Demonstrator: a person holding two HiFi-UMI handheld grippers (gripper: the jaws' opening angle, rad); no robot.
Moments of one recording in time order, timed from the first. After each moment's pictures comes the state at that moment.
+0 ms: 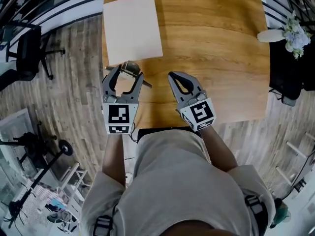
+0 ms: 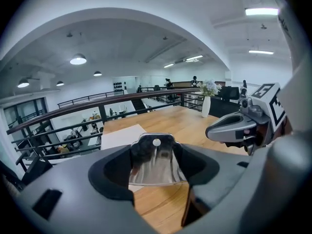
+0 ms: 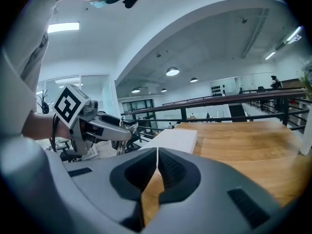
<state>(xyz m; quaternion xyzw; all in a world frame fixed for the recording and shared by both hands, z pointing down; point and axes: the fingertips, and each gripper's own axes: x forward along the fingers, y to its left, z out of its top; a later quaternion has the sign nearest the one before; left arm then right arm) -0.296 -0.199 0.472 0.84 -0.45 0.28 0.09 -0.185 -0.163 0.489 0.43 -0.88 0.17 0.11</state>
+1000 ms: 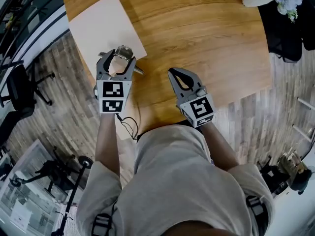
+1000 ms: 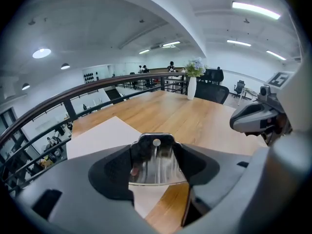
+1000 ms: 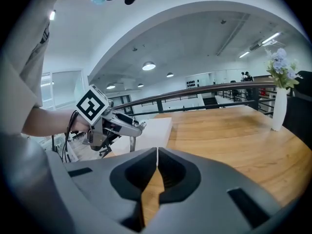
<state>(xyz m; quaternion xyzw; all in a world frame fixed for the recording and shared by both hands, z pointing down) -0.248 -0.274 0.548 0.88 -0.30 0.36 0.08 -0.144 -0.160 0.534 0.55 -0.79 0.23 0.13</state>
